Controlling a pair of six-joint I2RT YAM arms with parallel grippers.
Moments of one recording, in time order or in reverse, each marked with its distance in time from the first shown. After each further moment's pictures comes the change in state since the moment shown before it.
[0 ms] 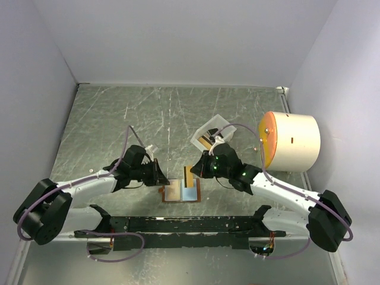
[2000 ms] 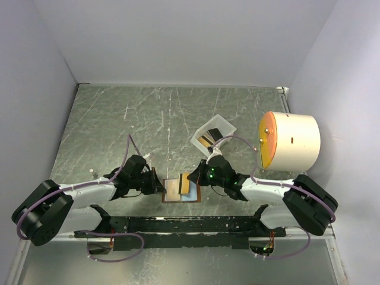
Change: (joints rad) left arm -0.077 -0.007 -0.127 0.068 -0.119 -0.048; right arm 0.045 0.193 -0.239 0.456 0.046 0.147
